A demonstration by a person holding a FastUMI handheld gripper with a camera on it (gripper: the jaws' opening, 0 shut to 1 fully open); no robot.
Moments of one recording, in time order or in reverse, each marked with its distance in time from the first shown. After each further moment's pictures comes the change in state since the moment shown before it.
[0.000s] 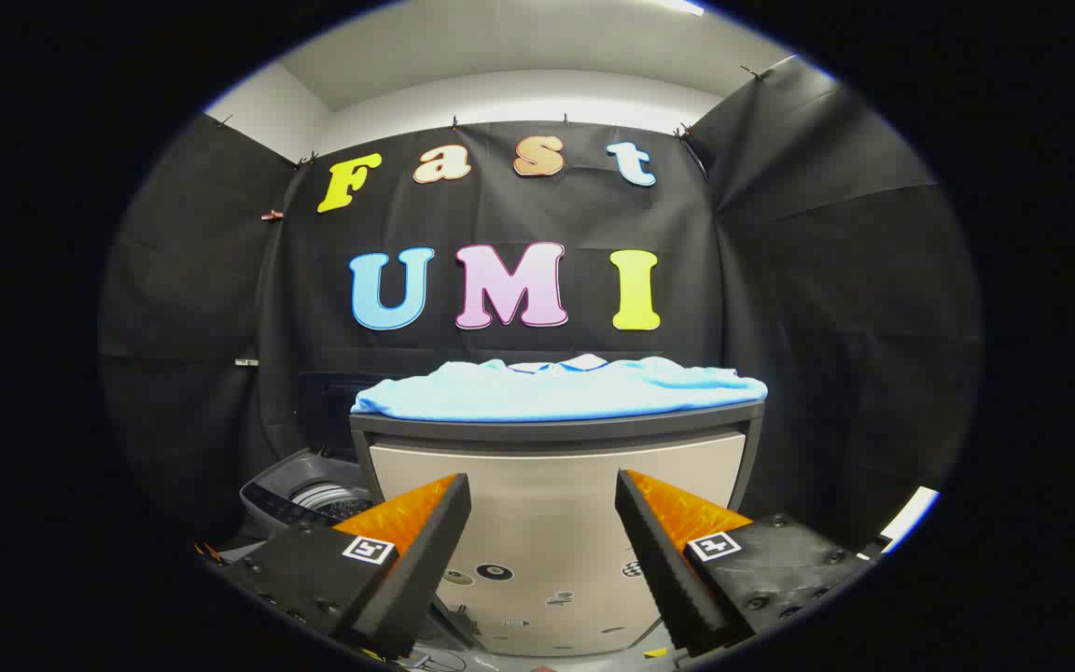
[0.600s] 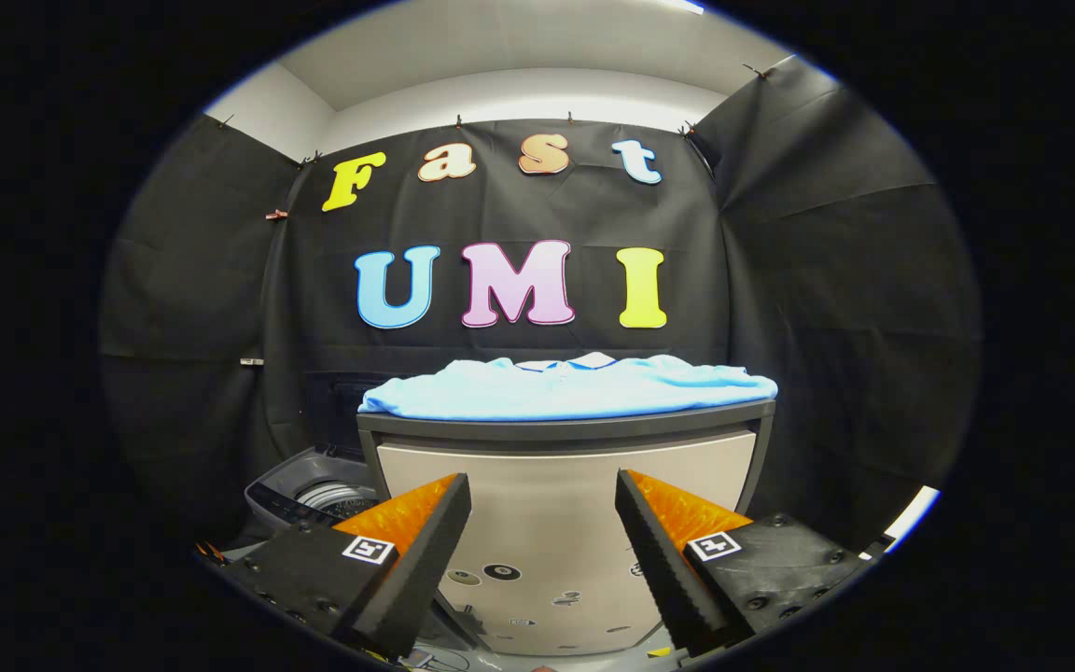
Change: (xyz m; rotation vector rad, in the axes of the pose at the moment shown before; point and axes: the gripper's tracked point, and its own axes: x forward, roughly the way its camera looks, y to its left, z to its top) arm 0.003 0.006 -0.001 -0.005 0.002 0.014
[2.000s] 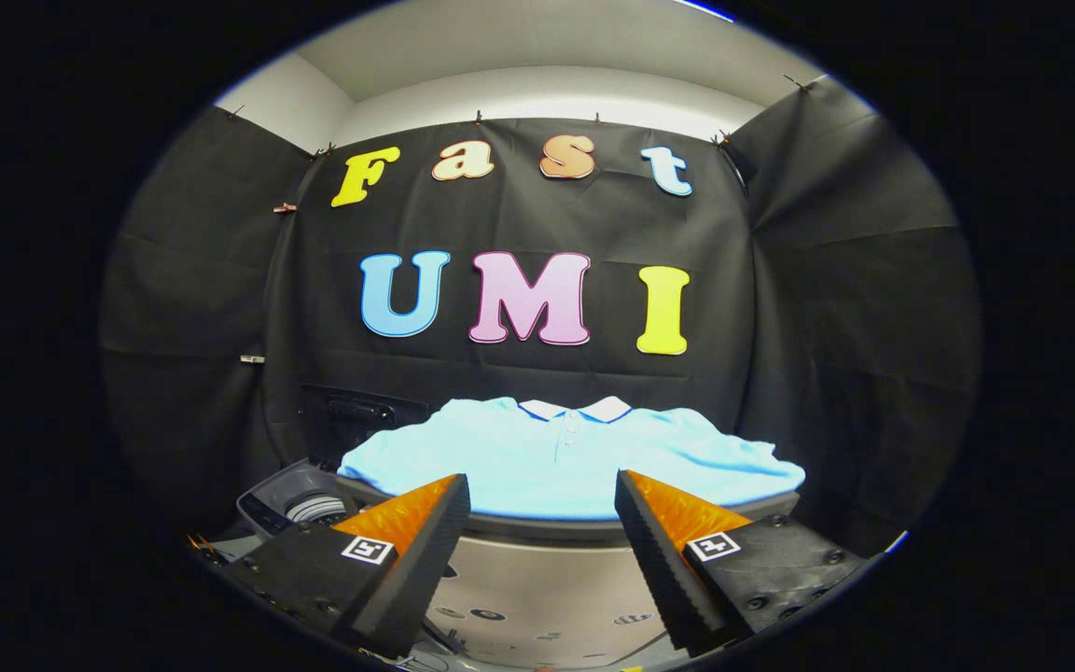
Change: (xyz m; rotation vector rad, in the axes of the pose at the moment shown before) arm 0.079 -0.002 0.072 -0.082 0.012 0.037
